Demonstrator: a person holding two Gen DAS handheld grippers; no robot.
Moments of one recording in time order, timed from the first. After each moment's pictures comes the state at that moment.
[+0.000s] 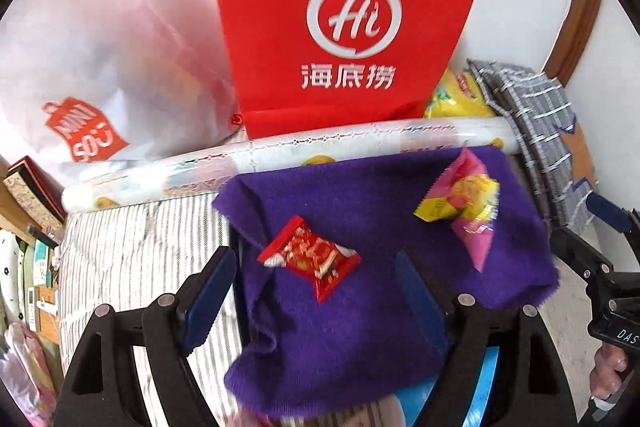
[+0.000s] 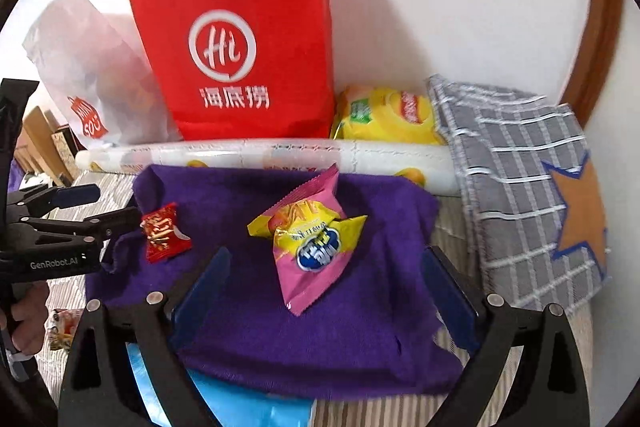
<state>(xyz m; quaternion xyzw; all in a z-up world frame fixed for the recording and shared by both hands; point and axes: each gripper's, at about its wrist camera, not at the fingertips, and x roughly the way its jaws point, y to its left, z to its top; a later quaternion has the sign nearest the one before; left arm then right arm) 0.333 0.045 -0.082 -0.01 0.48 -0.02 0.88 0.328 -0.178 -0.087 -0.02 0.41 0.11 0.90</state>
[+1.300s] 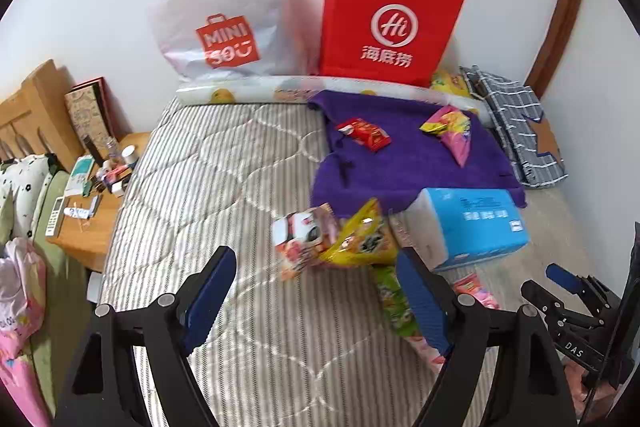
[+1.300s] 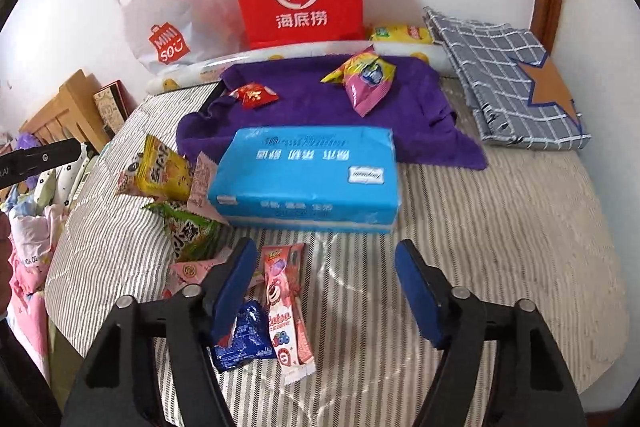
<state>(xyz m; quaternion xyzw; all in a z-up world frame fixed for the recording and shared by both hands) 0.115 0.119 -0.063 -0.06 0.44 0.02 0.89 0.112 -0.163 -0.126 0.01 0.45 0.13 0.88</state>
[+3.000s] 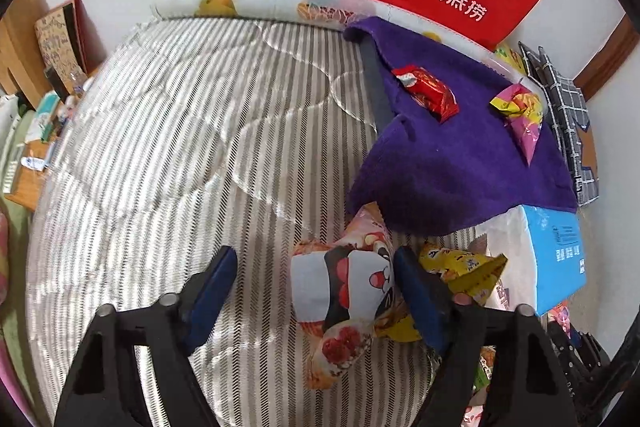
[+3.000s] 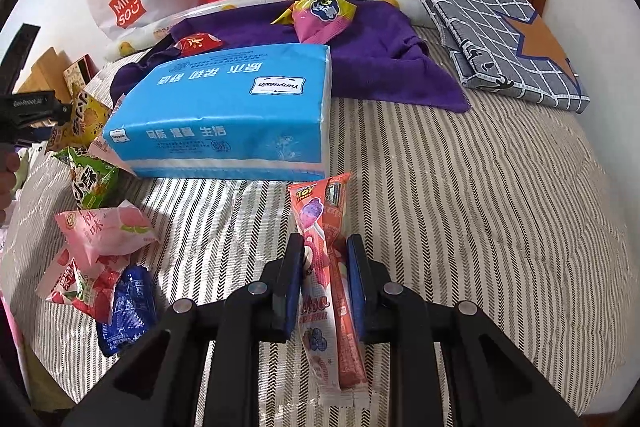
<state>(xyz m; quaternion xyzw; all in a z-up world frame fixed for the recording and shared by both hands) 0.209 0.149 -0.166 -0.13 0.54 0.01 0.83 0.129 -0.200 -0.194 -0.01 0.47 0.10 0.88</state>
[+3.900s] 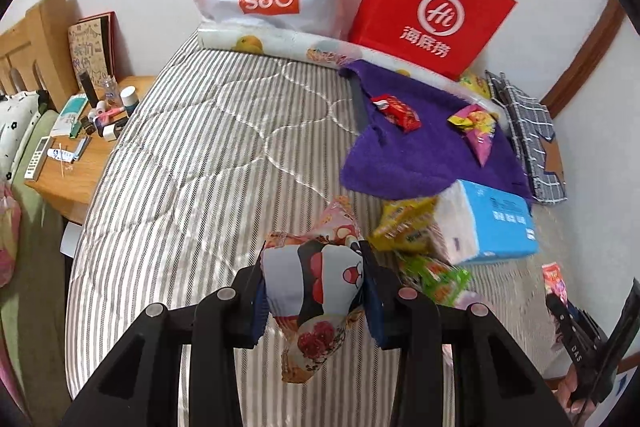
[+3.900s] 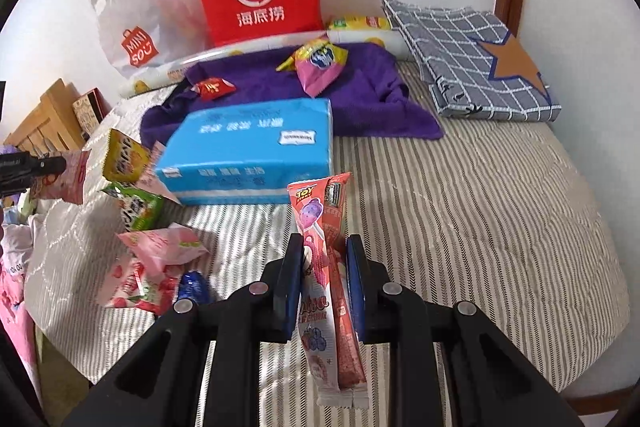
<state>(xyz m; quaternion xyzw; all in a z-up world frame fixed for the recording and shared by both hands) 0.116 0.160 -0.099 -0.14 0.48 0.01 0.87 0.089 -0.204 -0.137 0.02 0.43 0.09 0.90</state>
